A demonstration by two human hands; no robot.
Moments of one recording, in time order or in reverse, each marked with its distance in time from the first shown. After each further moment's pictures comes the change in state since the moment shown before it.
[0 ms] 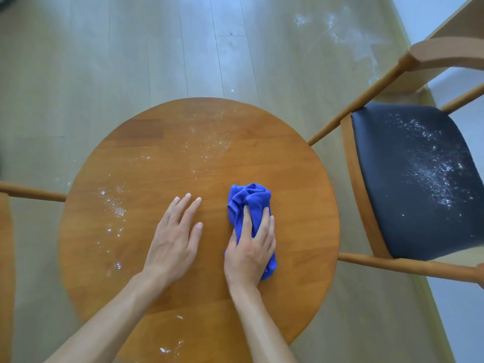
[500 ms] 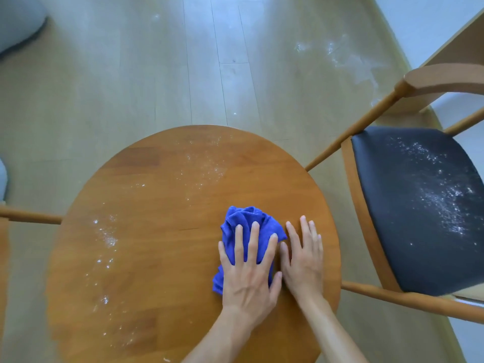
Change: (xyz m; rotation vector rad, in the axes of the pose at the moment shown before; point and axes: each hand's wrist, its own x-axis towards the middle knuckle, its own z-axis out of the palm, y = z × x) left_hand 0.009 0.107 0.094 0.410 0.059 0.196; right_hand 0.093 0.106 -0.039 -0.136 -0.007 -0.256
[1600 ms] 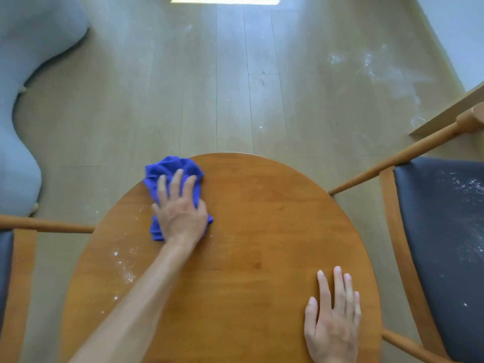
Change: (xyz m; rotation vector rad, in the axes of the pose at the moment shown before) left_hand 0.145 -0.186 -0.048 -0.099 0.308 -0.540; right_hand -0.003 0.000 0.022 -0.167 0.099 -0.018
